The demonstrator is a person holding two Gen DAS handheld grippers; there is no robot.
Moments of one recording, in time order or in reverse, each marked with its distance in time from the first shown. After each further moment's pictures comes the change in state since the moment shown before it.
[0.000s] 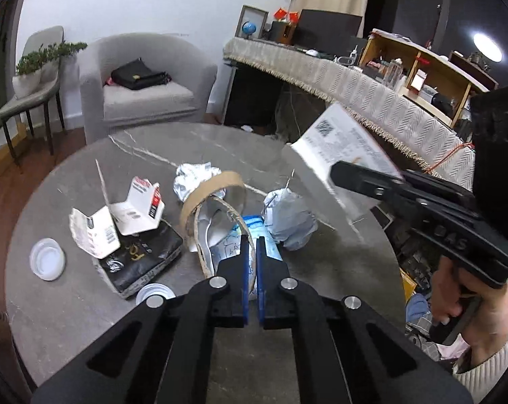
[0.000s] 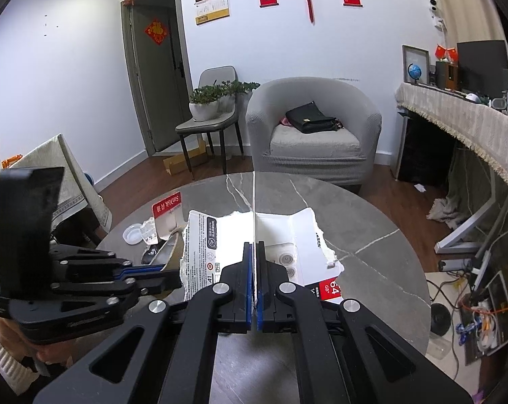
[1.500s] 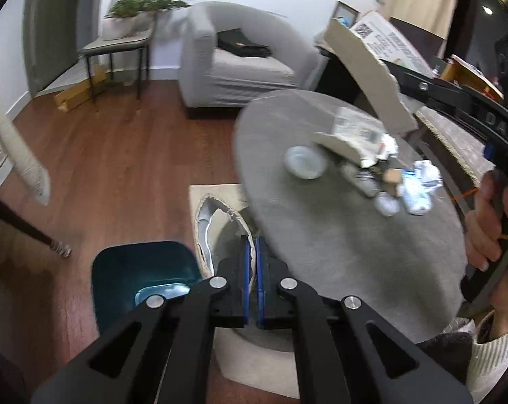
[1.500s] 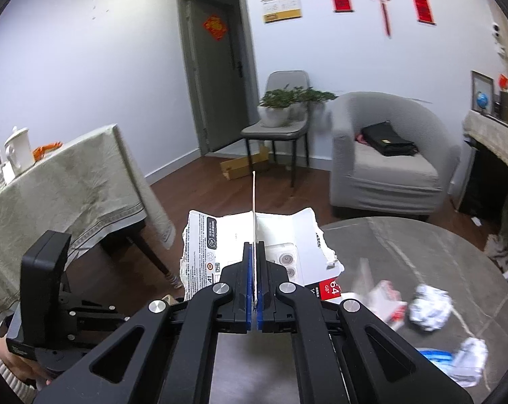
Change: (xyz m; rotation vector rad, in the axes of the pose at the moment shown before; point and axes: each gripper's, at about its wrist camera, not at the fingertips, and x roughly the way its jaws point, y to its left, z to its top) left arm -0.128 0.200 -0.079 -0.223 0.105 0.234; right arm 0.091 0.204 0.054 -0.129 0.002 0.200
